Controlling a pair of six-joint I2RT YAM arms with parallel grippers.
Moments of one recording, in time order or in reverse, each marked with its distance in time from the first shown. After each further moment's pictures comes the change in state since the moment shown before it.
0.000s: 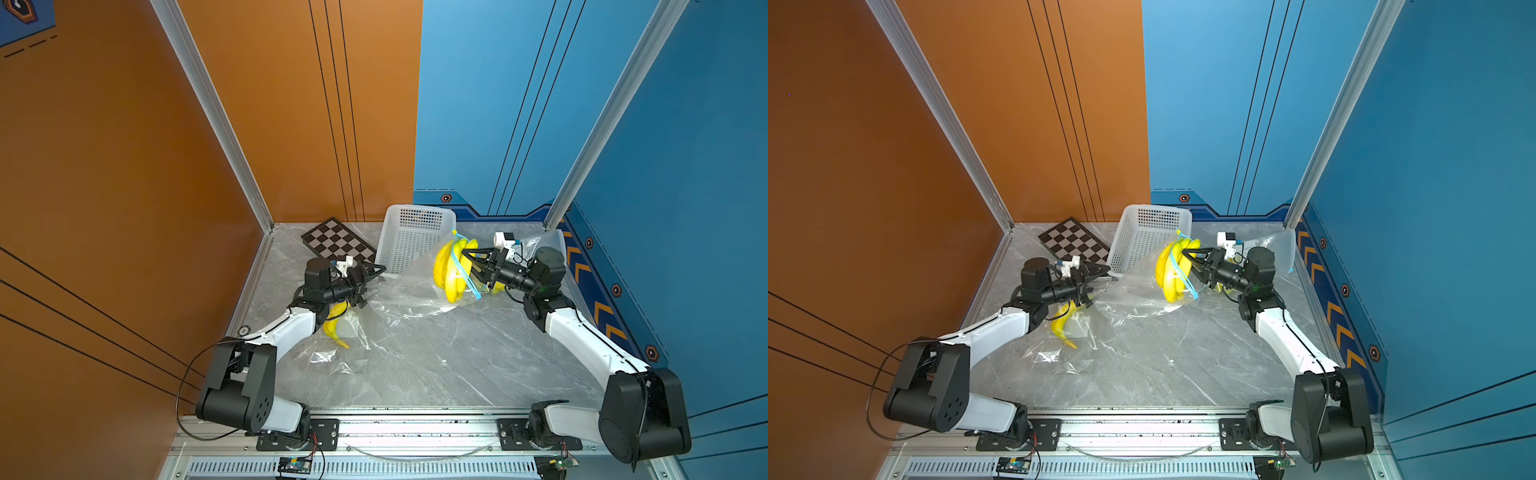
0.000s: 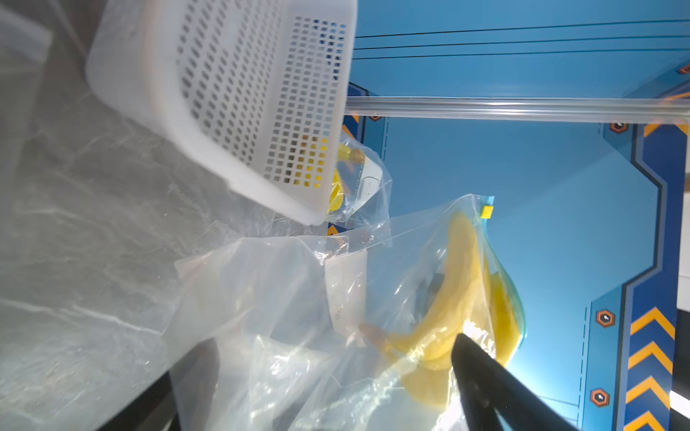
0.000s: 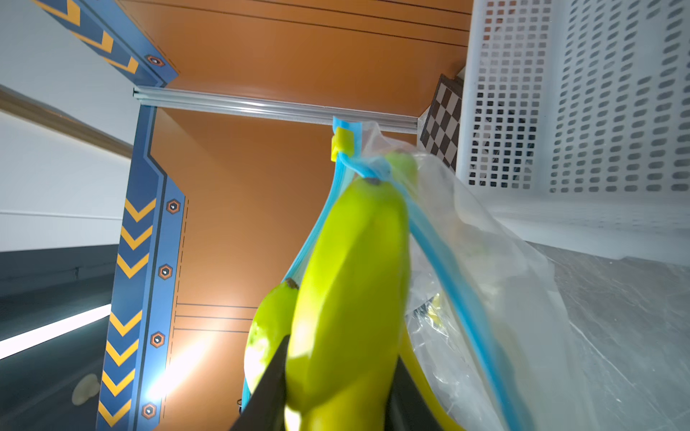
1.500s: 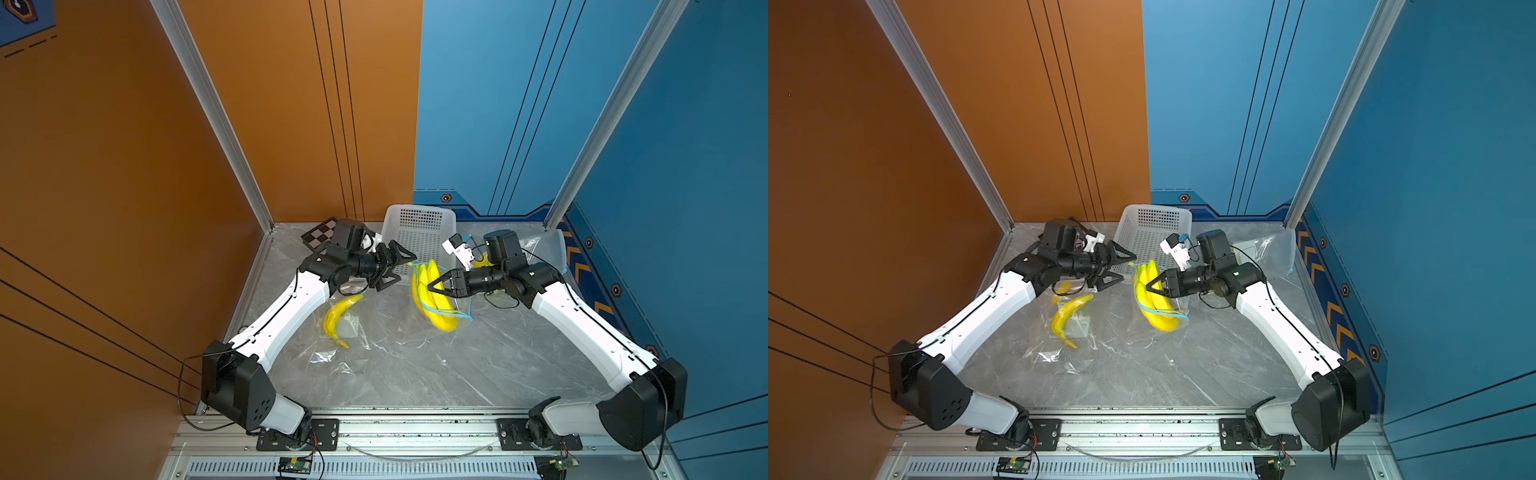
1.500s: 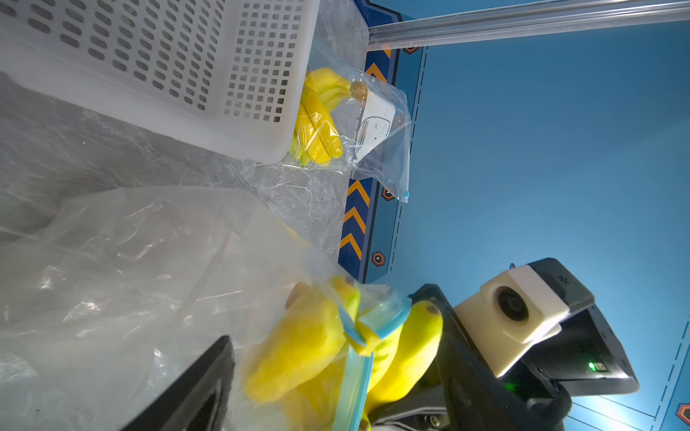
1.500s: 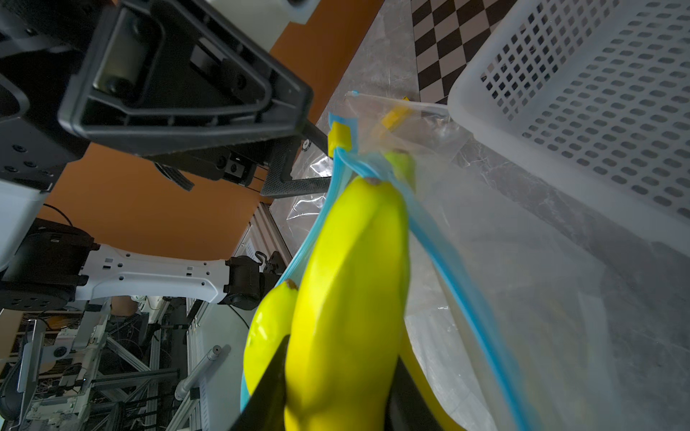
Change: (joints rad) left arm -0.243 0.050 0.586 -0.850 -0.195 0.124; right arm 0.313 0.076 0.434 -1.084 0.142 -1.097
